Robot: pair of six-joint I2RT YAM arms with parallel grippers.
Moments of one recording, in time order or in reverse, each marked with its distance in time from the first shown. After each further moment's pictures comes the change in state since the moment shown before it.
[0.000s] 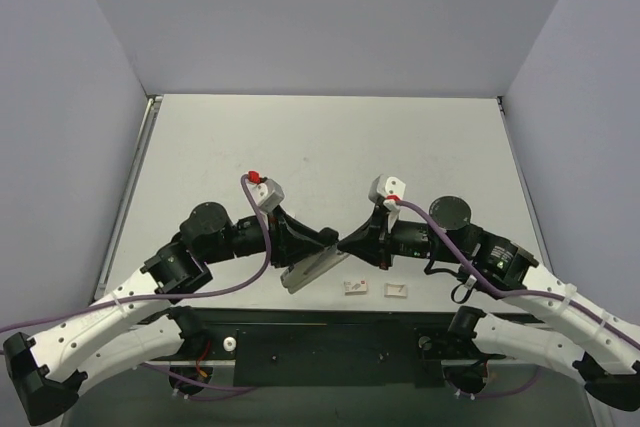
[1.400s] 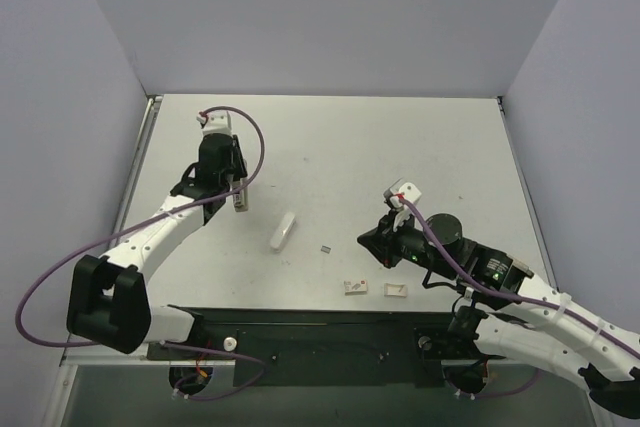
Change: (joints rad) left arm 0.534 0.546 0.235 -0.115 -0.803 0.106; right arm 0.000 -0.110 -0.170 -0.048 0.404 0.142
